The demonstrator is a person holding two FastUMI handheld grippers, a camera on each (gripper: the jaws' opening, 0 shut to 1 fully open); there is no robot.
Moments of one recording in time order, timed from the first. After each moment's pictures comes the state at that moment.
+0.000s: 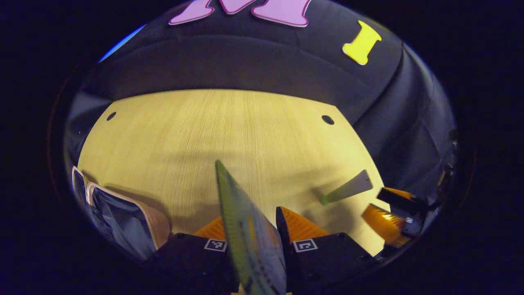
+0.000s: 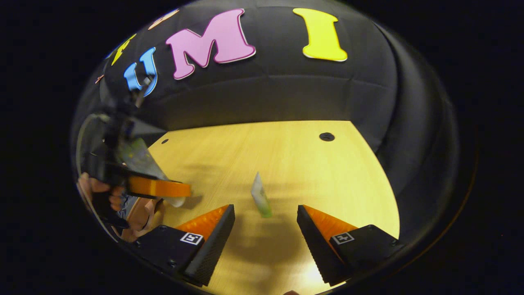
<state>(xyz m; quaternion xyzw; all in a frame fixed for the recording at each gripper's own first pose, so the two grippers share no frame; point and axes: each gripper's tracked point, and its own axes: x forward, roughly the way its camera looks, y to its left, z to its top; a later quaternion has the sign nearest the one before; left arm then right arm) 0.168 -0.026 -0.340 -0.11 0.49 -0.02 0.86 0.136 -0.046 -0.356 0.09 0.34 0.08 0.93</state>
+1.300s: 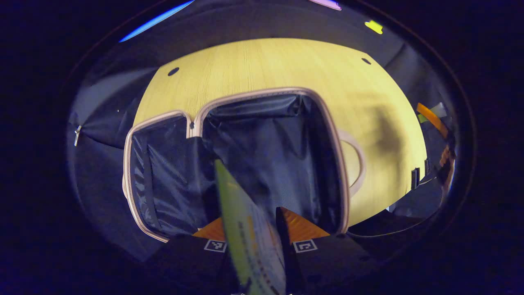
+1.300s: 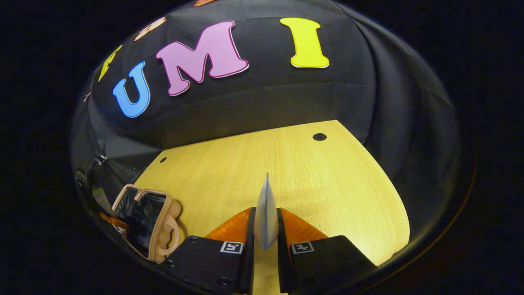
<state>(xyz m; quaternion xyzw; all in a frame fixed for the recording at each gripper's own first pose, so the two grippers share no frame) -0.083 0.213 -0.348 -0.01 0.73 0.05 0.68 0.088 -0.020 -0.297 0.14 0.31 0.00 0.94</state>
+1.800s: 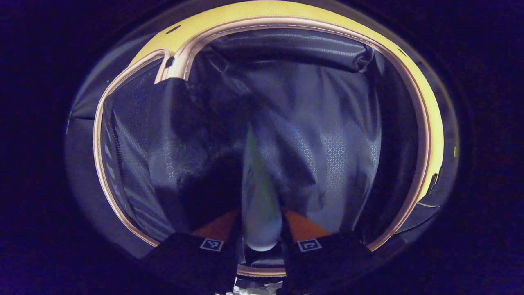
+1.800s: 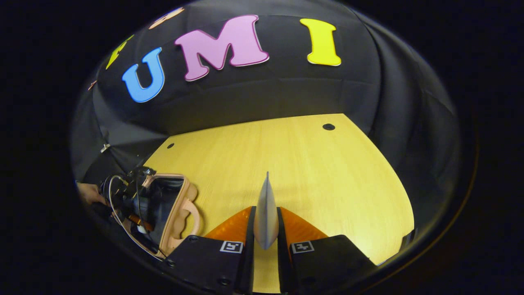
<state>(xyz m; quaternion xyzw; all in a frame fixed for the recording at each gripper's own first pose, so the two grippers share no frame) -0.102 0.242 -0.416 -0.04 0.78 0.07 0.63 0.049 0.062 -0.294 0.12 0.35 0.02 0.93</state>
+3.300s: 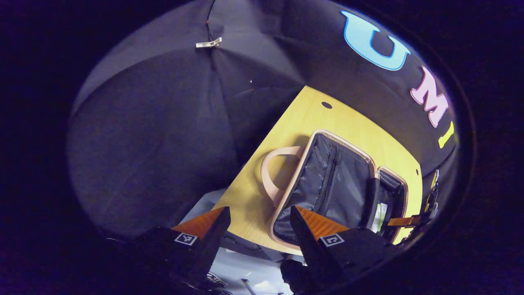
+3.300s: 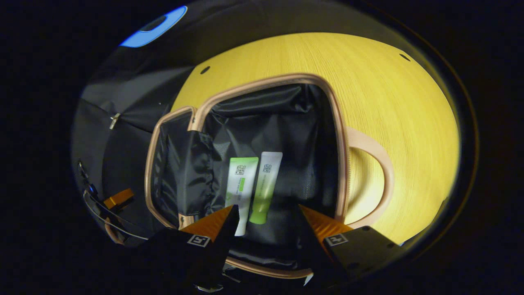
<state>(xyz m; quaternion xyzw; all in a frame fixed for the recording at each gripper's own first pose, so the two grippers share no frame) -0.215 0.541 -0.245 -0.21 0.48 0.29 0.80 0.013 0.360 -0.350 0.20 0.59 0.12 0.77</state>
